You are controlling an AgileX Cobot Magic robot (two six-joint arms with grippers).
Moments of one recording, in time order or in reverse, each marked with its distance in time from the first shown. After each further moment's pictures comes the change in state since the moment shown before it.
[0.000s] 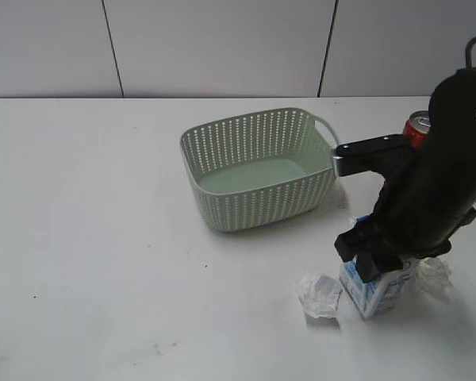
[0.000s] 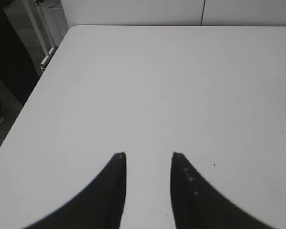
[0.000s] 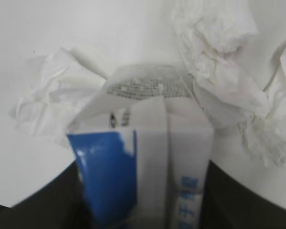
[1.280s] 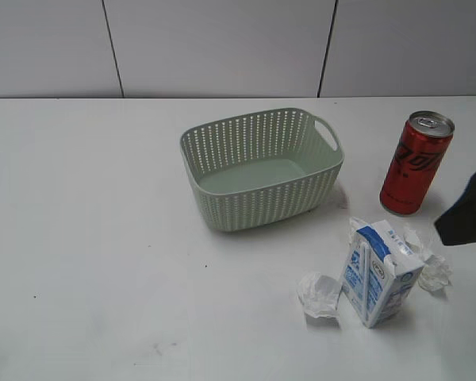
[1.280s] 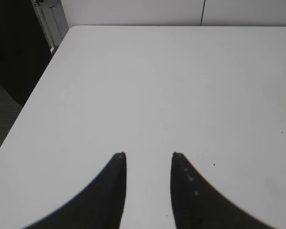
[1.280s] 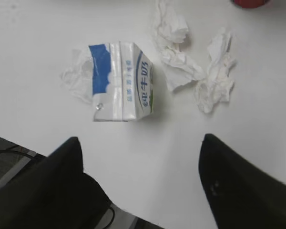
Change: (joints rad) left arm 0.000 0.000 0.000 0.000 0.000 0.000; right arm -0.293 -0.534 0.090 0.239 0.188 -0.392
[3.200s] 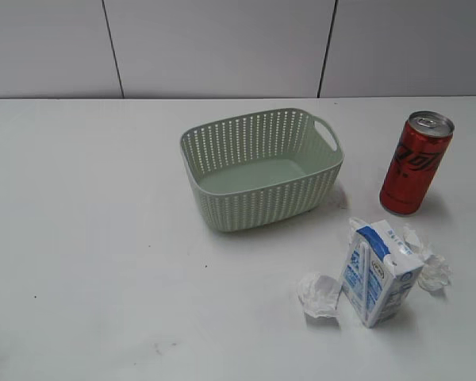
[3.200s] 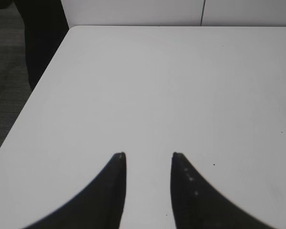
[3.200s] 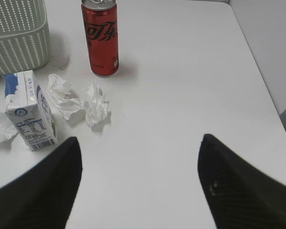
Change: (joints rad) left arm 0.000 0.000 0.000 0.000 0.000 0.000; right arm -0.116 -1.130 0.279 -0.340 0.145 0.242
